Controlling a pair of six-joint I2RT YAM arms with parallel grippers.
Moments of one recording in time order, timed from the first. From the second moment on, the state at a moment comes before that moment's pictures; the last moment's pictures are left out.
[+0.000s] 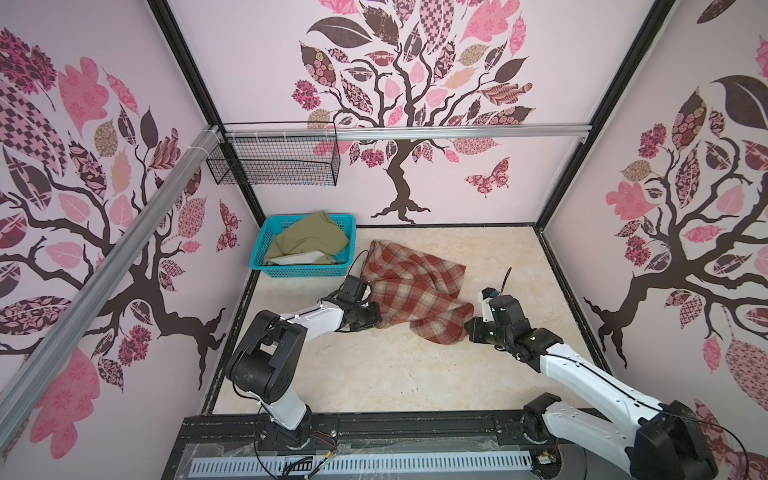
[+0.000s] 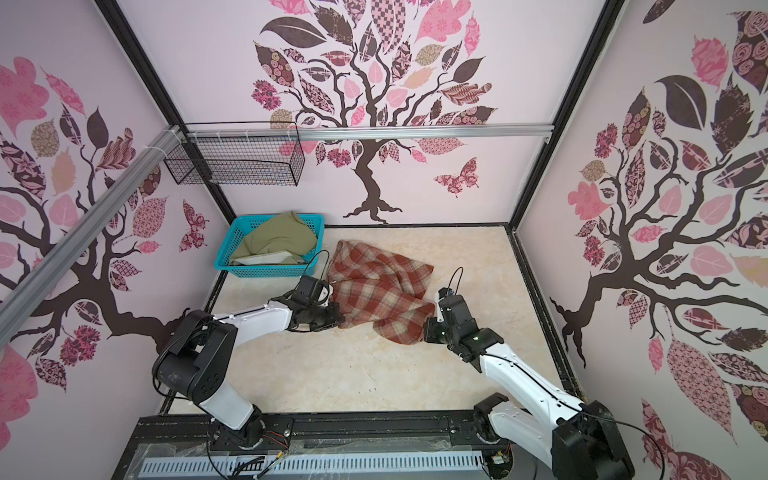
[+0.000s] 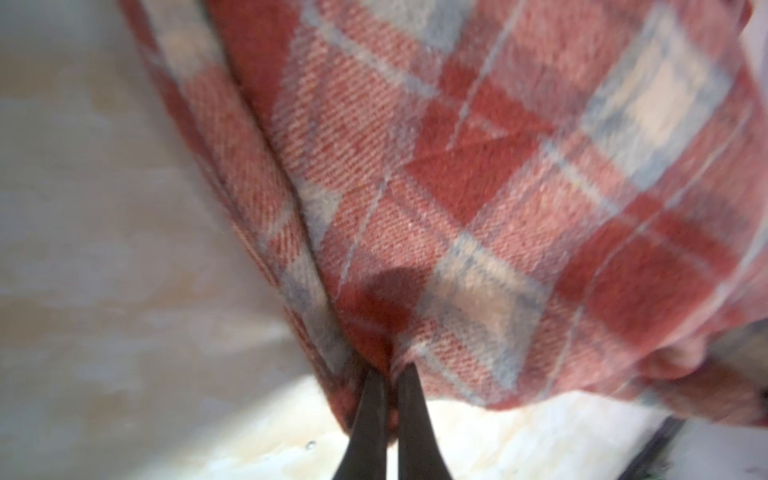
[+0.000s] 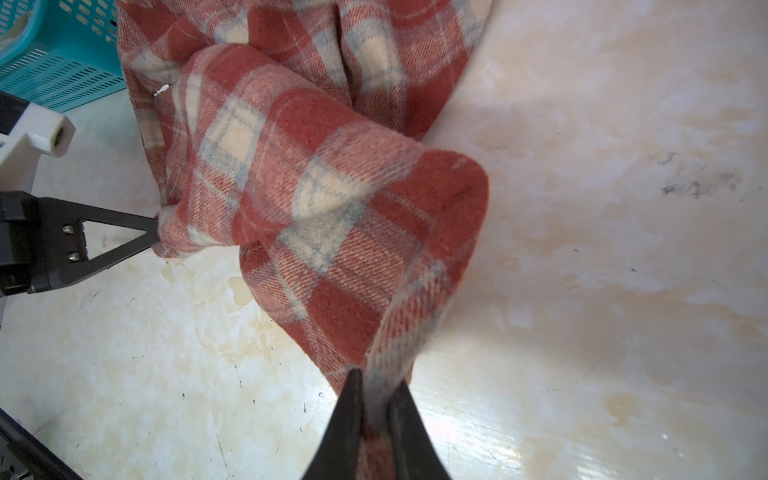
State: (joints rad) left arm -0.43 1.65 0.84 -0.22 0.32 -0.61; right arm 0.44 1.01 0.53 -0.32 -0.11 0.53
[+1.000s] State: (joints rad) left arm -0.17 1.35 1.64 -0.70 0.23 -0.48; right arm 0.44 1.07 1.14 -0.53 0.19 0.26
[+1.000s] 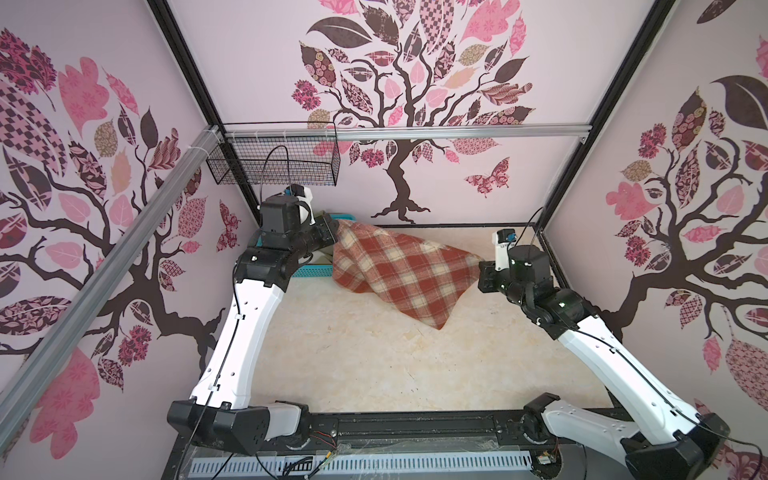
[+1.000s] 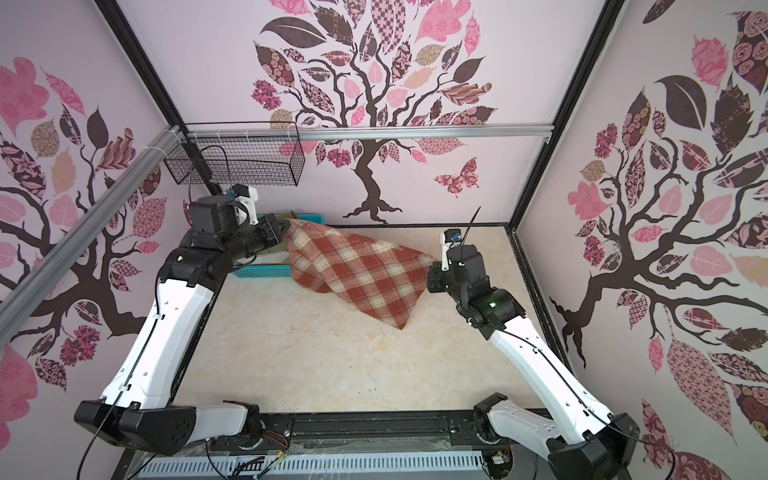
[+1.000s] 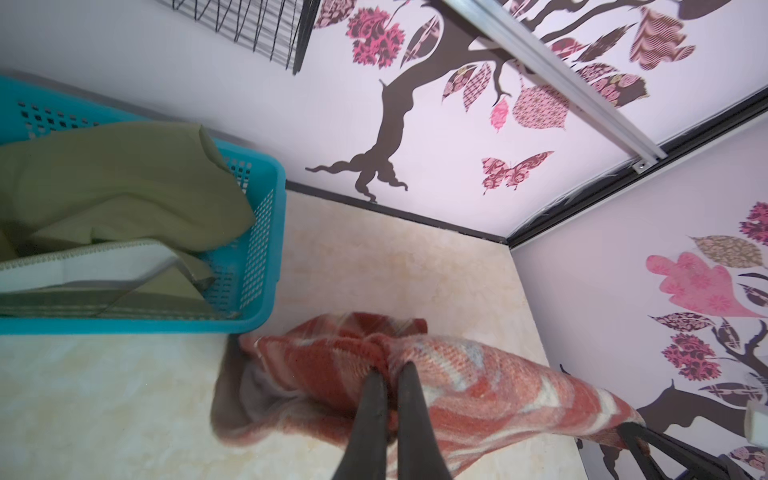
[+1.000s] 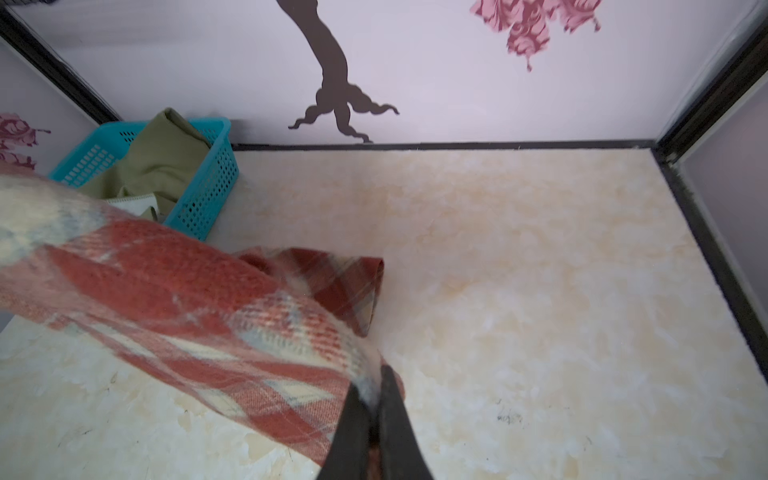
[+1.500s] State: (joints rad) left arm -0.17 1.83 2.16 -0.73 0.41 -0.50; right arm 0.24 1.31 1.39 -0.54 0.25 0.17
